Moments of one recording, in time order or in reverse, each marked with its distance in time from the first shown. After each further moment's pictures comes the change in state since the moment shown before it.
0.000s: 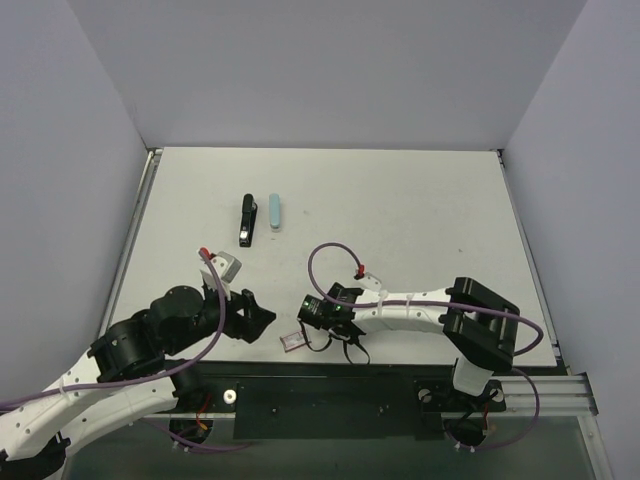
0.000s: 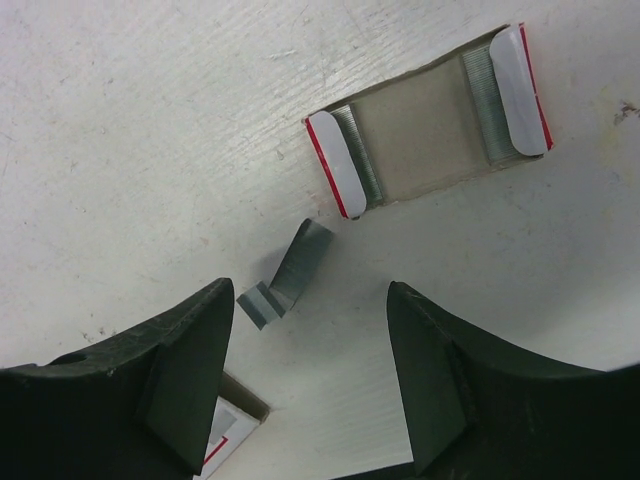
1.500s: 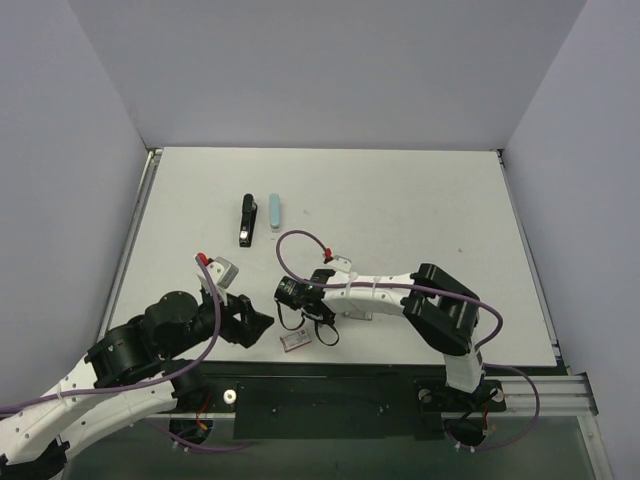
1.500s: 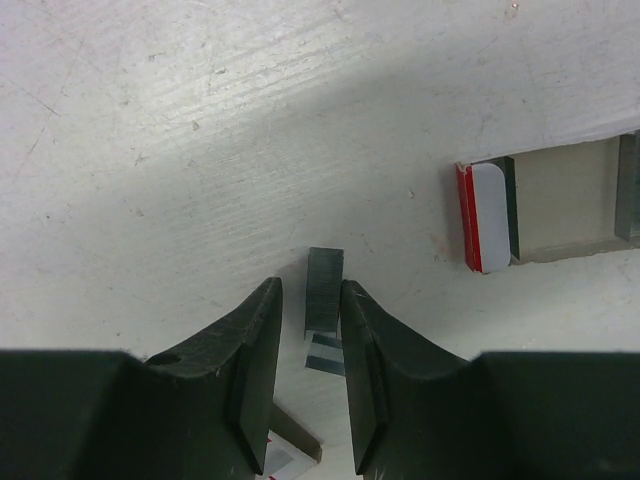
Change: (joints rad) left arm 0.000 -0.058 -0.042 0.008 0.028 0.020; right arm -0.059 0.229 0.268 -0.070 -0.044 -0.253
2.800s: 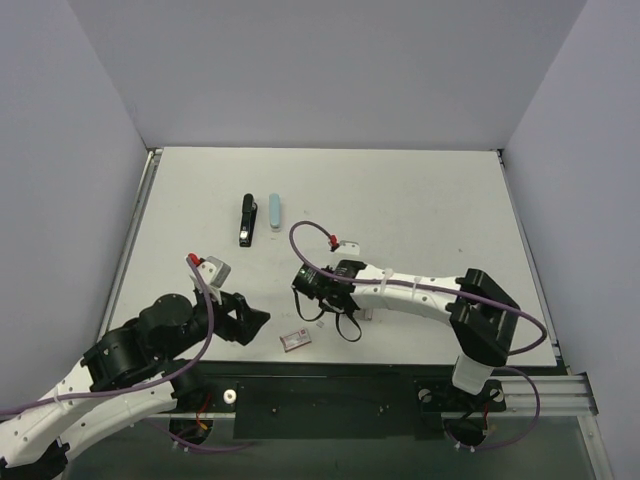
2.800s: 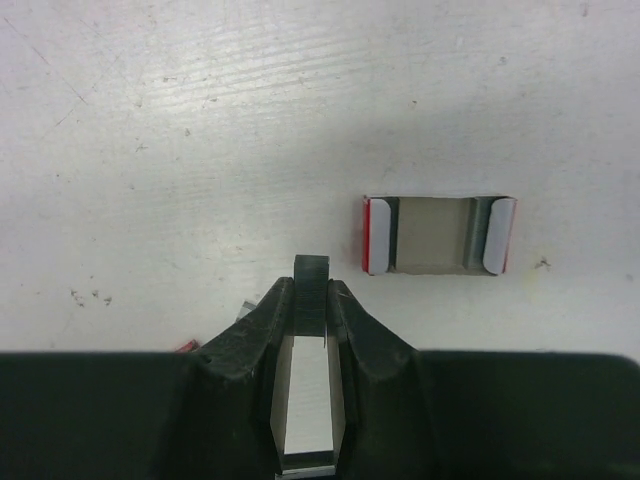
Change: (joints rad) left arm 0.000 -0.028 -0.005 -0.001 -0.058 -0.004; right arm -0.040 -0.160 -0.042 -0.035 0.011 -0.315
